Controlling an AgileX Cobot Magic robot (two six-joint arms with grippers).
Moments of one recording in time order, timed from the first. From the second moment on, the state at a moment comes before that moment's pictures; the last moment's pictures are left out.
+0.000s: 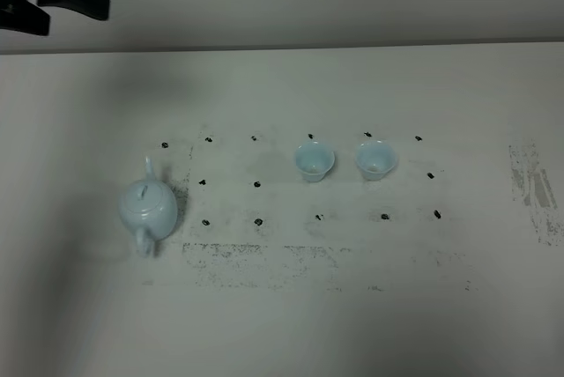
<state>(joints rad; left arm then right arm) -0.01 1.76 -1.76 -0.50 1.16 0.30 0.00 0.01 -0.52 0.04 1.12 -0.10</state>
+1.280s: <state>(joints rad) -0.92 1.86 -1.51 0.16 1.19 -0.06 0.00 0.01 -0.52 0.04 1.12 -0.10</state>
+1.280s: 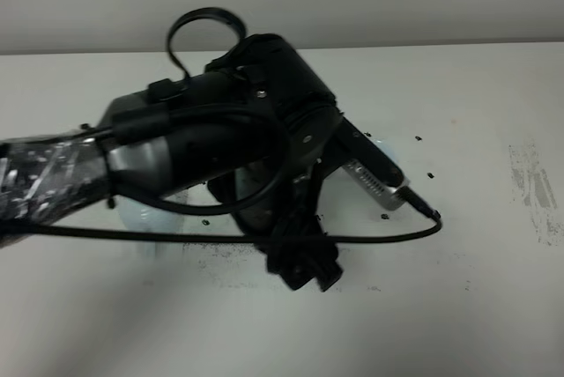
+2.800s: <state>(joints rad) -0.63 1.51 -0.62 0.37 0.37 -0.21 0.00 0.01 -0.52 0.04 1.12 -0.10</state>
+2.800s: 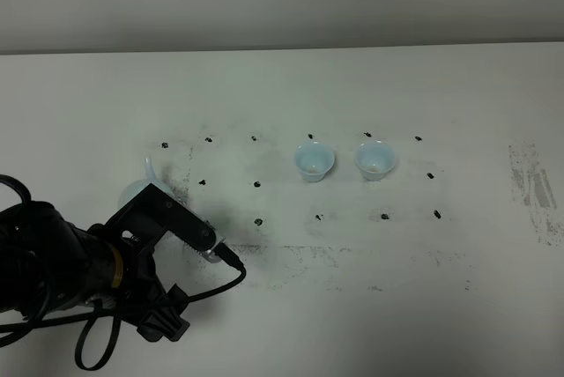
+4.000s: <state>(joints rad) -0.62 1.54 -0.62 0.39 0.13 -0.21 0.00 0.01 -0.52 0.04 1.12 -0.10</state>
